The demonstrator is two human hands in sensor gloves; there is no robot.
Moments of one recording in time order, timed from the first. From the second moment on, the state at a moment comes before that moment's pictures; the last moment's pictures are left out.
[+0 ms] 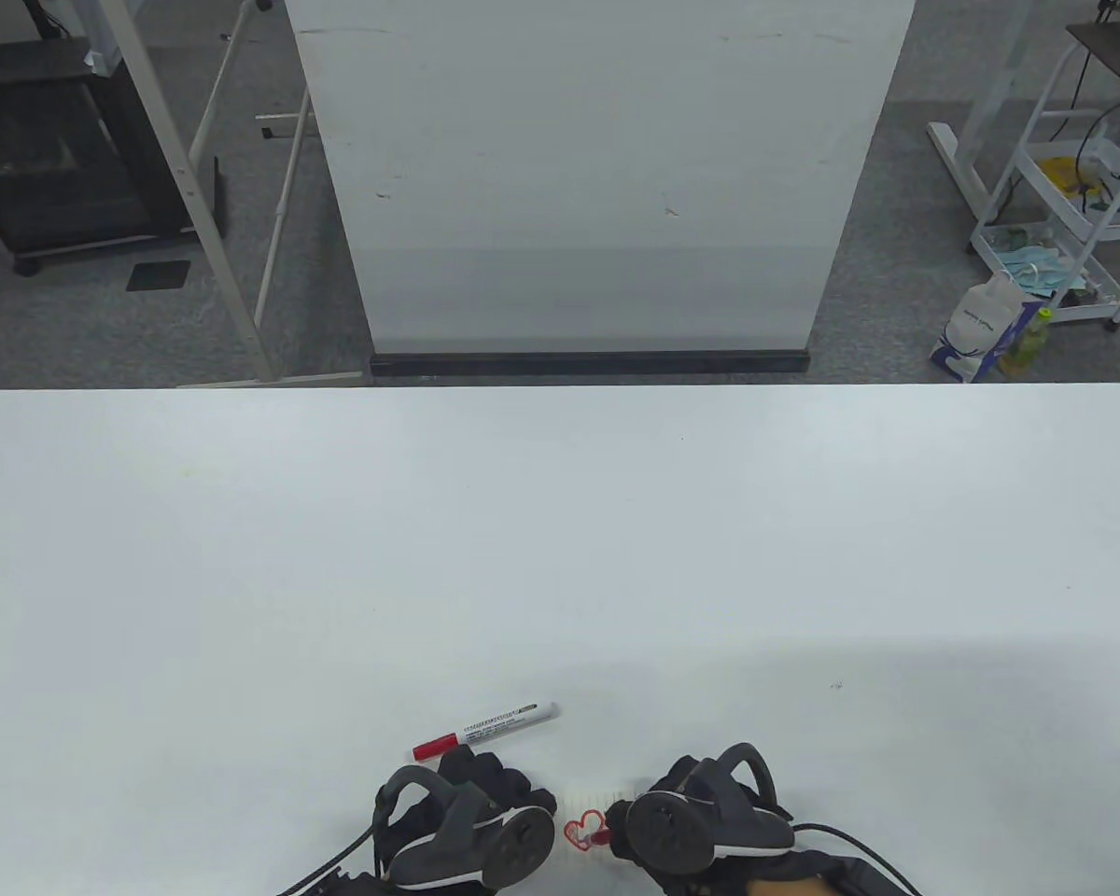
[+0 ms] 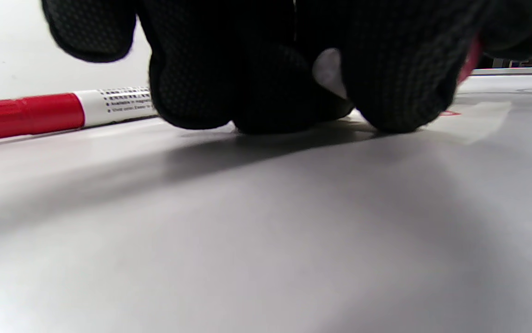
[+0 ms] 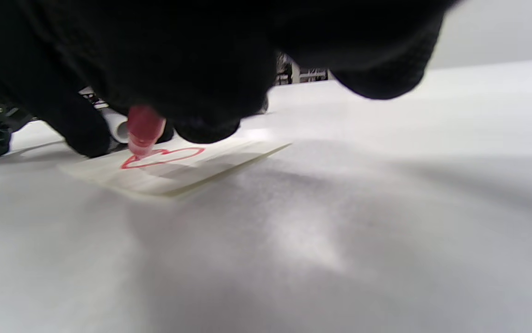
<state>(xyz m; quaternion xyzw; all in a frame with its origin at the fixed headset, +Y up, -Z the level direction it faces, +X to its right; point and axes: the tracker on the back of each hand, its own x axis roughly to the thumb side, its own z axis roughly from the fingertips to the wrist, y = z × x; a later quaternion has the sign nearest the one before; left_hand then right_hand) -0.111 -0.753 -0.211 -0.03 -0.30 -0.03 0.95 0.076 -0.753 -0.217 0.36 0.03 0.93 0.07</state>
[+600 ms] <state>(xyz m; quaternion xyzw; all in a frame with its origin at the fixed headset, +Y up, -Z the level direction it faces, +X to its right) -0.111 -0.753 -0.211 -0.03 -0.30 -0.03 0.95 0.076 -0.751 -0.217 0.35 0.02 0.93 0.07</state>
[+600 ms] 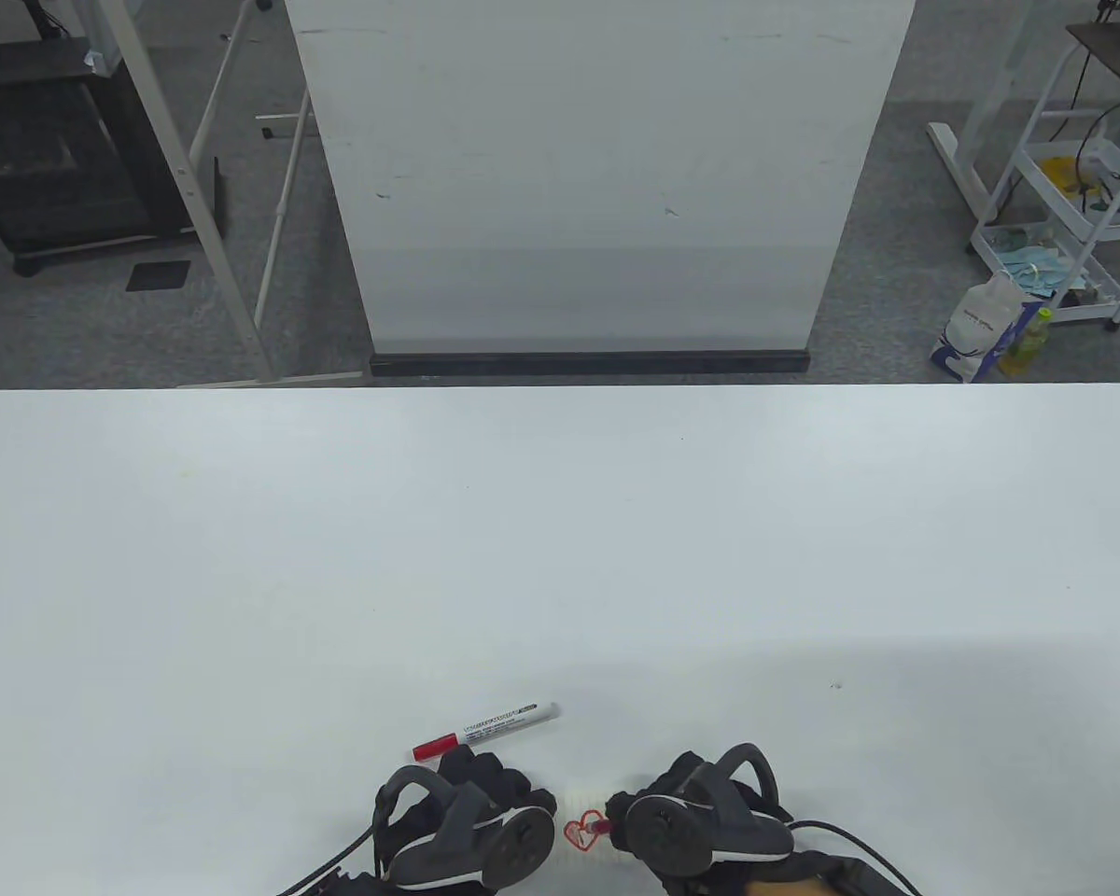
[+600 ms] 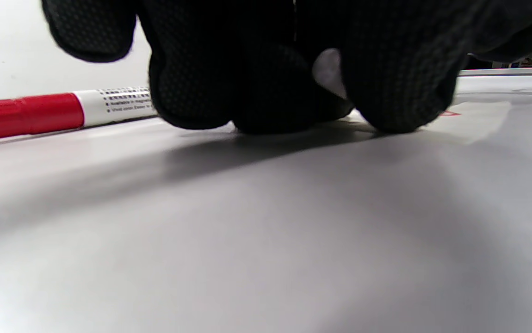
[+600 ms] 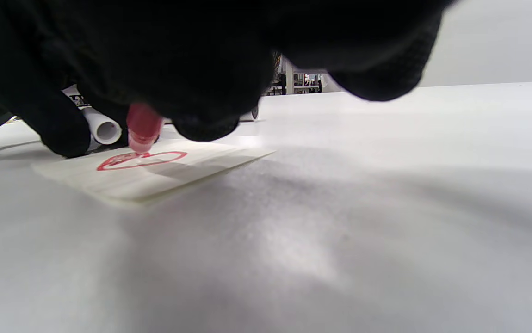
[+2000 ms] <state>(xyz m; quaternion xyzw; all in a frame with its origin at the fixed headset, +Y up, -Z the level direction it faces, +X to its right) -0.111 -0.753 -0.211 -0.03 -0.30 -0.03 0.95 0.079 -0.750 -0.218 0.37 0.08 0.92 0.09</state>
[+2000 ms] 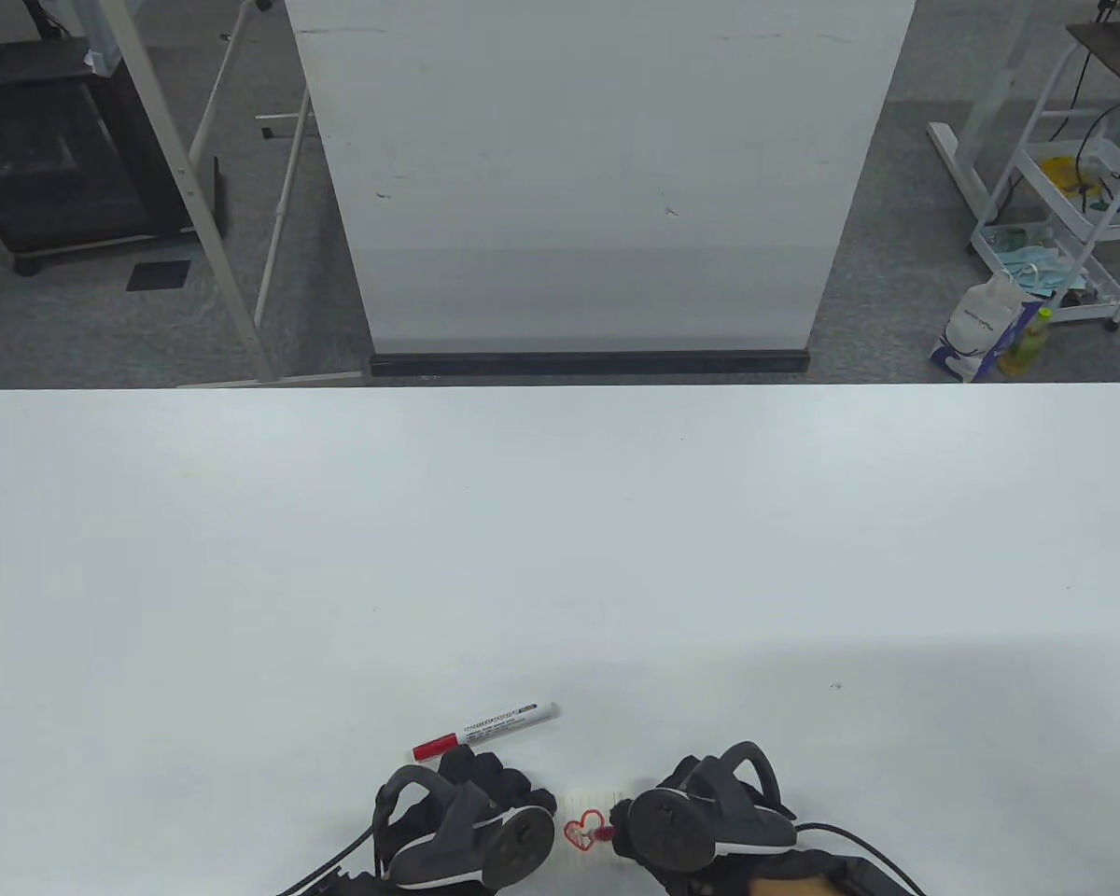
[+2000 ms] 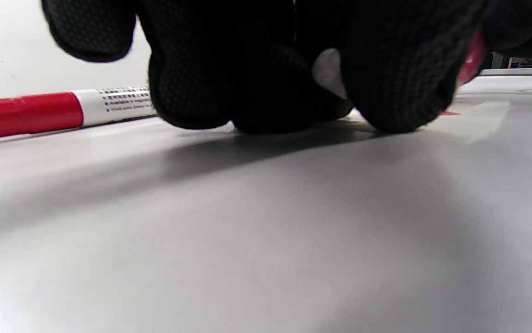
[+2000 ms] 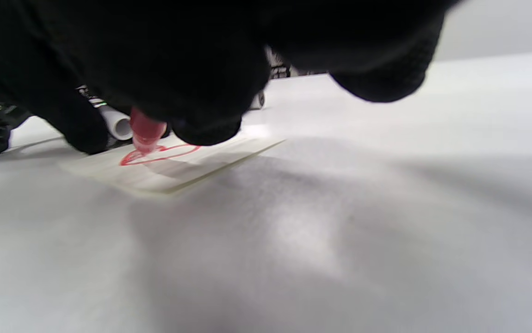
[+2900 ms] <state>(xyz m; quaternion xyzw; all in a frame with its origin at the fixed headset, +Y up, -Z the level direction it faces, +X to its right) -0.111 -0.753 -0.211 -0.03 -0.31 -0.03 0.95 0.080 -0.751 -0.218 0.35 0.03 0.93 0.07</state>
